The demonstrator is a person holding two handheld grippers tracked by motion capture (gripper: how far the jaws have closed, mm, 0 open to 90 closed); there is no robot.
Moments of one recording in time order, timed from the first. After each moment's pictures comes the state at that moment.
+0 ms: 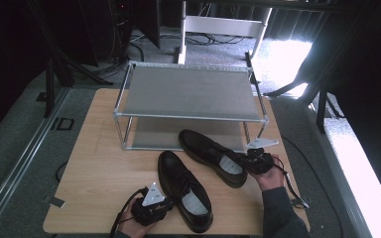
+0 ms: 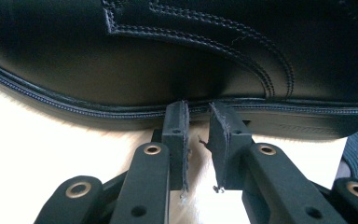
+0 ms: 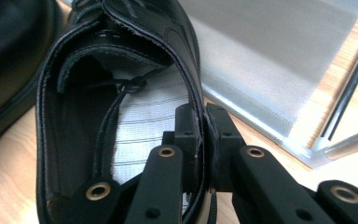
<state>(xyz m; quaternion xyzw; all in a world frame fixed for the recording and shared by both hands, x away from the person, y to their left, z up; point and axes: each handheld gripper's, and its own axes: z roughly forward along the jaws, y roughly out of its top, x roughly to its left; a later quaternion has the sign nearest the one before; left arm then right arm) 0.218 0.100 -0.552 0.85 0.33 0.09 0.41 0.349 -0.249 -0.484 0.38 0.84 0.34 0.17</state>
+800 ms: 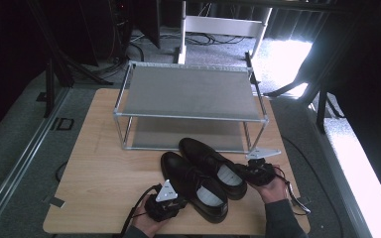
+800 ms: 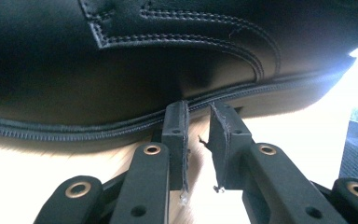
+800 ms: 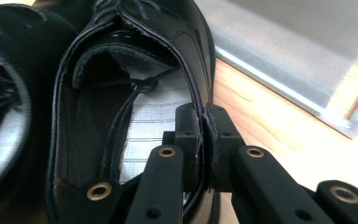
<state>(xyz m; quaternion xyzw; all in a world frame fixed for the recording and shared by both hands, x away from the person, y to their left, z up) 0.231 0.066 -0.555 0.85 0.30 0.07 0.43 0.314 -0.246 -0.482 0.38 0.85 0.34 0.14</state>
